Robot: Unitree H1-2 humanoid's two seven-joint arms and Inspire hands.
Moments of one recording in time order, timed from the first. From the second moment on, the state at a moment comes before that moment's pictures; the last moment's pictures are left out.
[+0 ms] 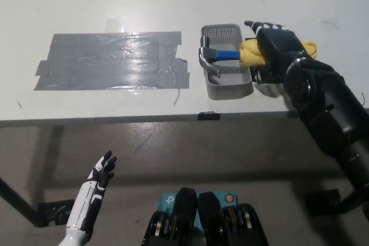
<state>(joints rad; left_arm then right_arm) 0.02 0.15 -0.04 0.08 0.11 -0.19 -0.04 -0.95 -0.24 0.40 0.71 -0.75 0.20 0.19</state>
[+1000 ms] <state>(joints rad) 0.02 0.15 -0.04 0.09 0.11 -0.19 -0.04 -0.96 -0.20 0.40 0.95 -0.75 0.12 -0.17</state>
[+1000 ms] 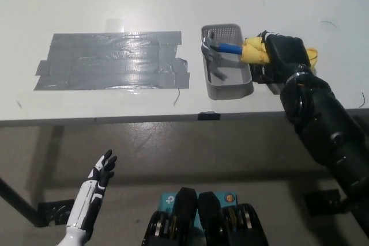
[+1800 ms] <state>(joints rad) 0.00 0.15 -0.05 0.09 0.11 -0.19 -0.04 -1.08 -0.14 0.34 0.87 -0.75 0.04 -0.37</state>
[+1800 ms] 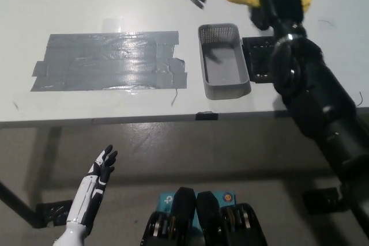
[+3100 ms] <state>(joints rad) -0.01 0.16 -0.07 0.03 0.13 -0.18 -0.07 -1.27 0.24 0.46 1.42 -0.70 0.08 -0.33</state>
